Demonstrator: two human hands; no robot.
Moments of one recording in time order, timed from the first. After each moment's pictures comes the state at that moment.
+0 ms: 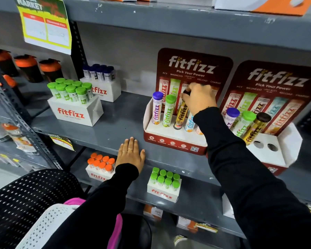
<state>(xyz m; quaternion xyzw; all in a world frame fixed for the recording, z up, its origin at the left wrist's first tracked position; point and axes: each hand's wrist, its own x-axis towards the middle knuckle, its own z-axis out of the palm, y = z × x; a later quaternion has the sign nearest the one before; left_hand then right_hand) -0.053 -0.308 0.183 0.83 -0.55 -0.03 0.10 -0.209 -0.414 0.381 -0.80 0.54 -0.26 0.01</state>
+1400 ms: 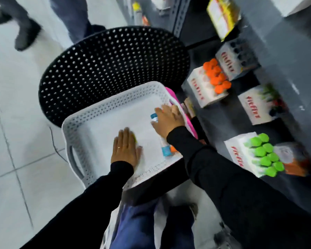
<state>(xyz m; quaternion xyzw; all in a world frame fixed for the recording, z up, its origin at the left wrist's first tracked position) -0.024 0.012 -0.028 0.96 -0.16 -0.19 0.10 0.021 -0.157 0.054 -0.95 0.12 0.25 0.14</state>
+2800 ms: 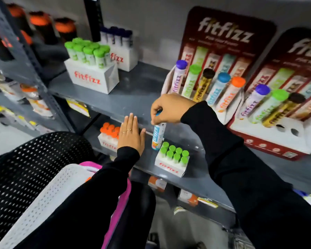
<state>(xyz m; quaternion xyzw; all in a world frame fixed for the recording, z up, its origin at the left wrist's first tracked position) -0.034 -0.256 0.165 0.82 -0.52 -0.03 0.24 -0.151 -0.315 0.355 -0.94 0.31 0.06 0.15</state>
